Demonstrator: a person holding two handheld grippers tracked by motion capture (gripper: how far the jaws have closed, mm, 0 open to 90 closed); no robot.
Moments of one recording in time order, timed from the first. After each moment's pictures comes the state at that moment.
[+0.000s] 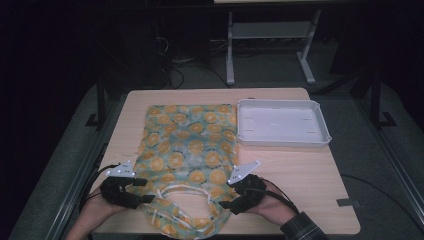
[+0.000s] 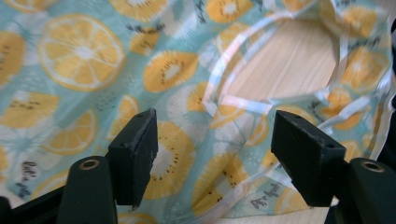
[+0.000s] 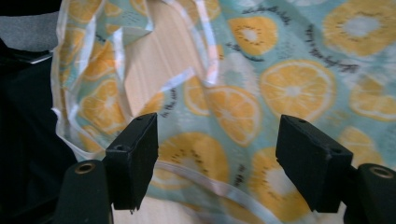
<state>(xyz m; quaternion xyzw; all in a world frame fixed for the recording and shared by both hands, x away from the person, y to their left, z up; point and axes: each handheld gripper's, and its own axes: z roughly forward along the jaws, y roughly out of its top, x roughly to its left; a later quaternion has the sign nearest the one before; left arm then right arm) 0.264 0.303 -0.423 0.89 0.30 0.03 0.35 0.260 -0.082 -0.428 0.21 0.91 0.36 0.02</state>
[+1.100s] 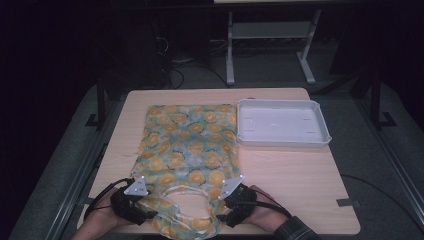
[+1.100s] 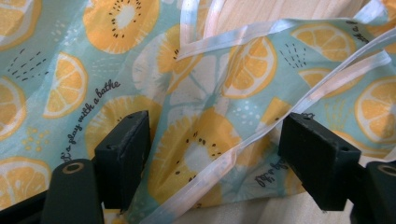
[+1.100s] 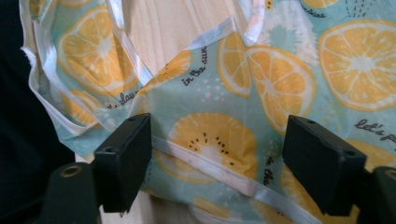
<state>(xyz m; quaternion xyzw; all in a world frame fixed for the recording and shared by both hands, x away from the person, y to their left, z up) 0.246 0.284 -0.450 0.94 0.23 0.06 0.26 0.250 -0.061 -0.462 0.14 0.94 0.30 0.04</state>
